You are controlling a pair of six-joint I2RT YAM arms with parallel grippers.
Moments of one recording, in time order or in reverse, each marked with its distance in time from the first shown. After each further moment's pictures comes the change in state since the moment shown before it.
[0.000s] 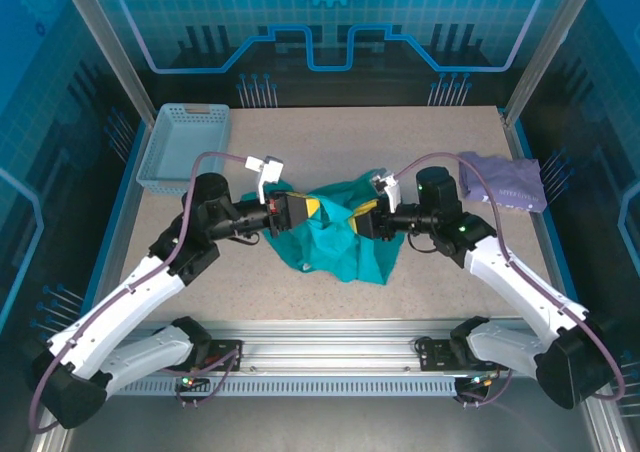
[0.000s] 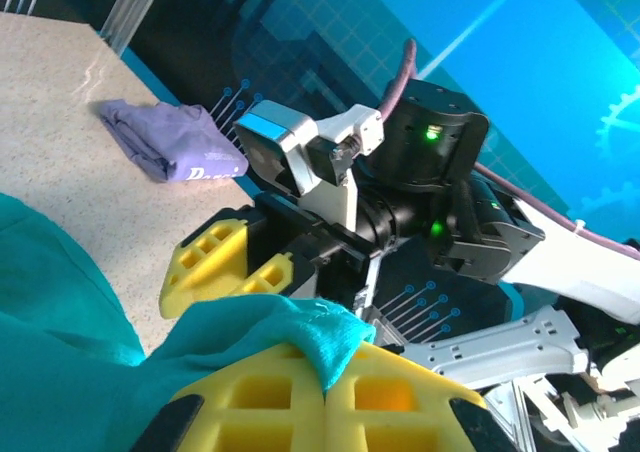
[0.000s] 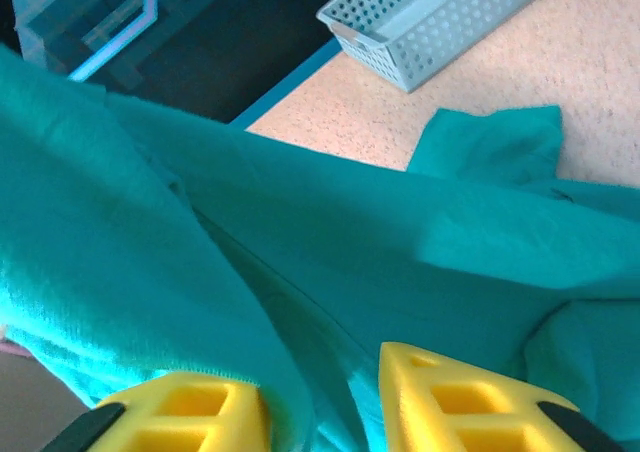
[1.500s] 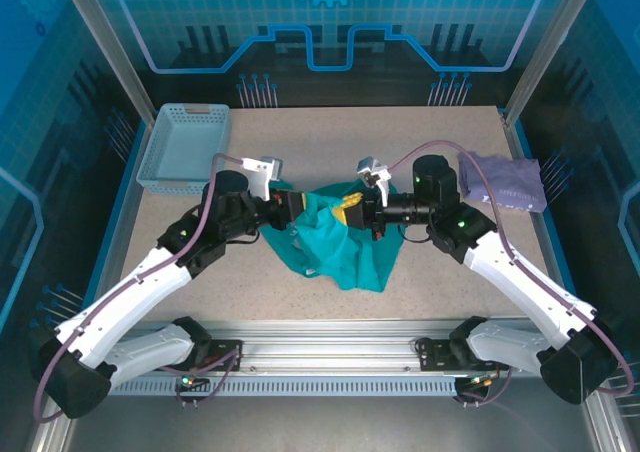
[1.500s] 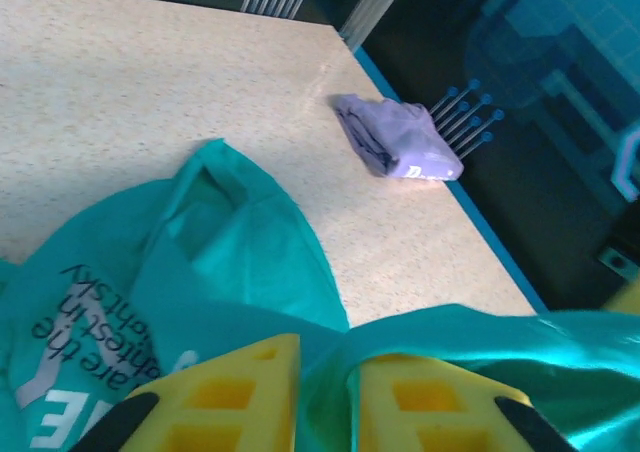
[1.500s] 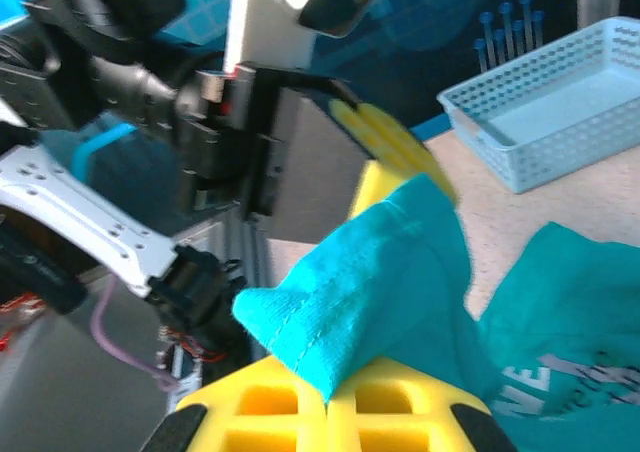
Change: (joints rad) left arm -0.013 0.062 0.046 -0.262 -0.406 0.178; right arm 0.096 0.019 0.135 0.098 -0.135 0.003
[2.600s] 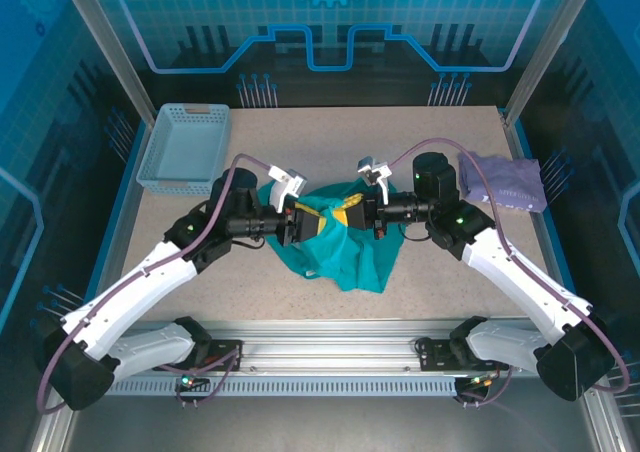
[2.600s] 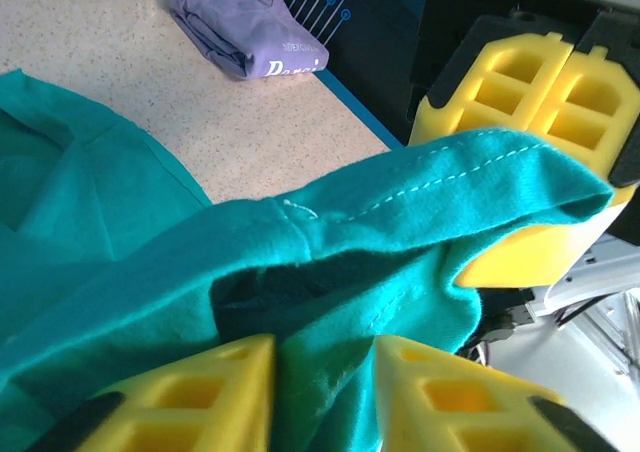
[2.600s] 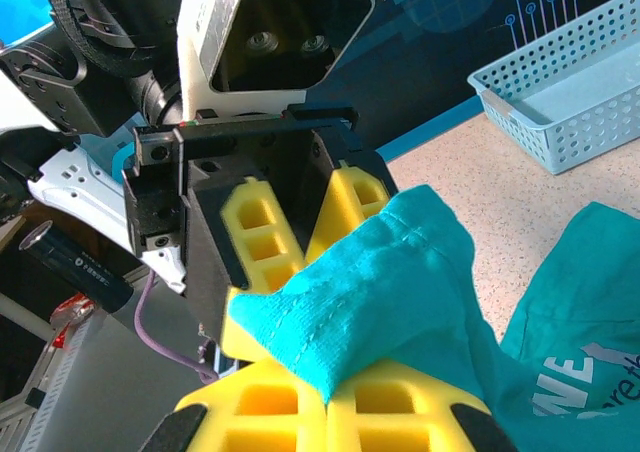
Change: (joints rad) left arm -0.018 0.053 0.027 -0.024 0.376 0.126; right arm -0.027 0.024 0.000 -0.005 -0.066 0.040
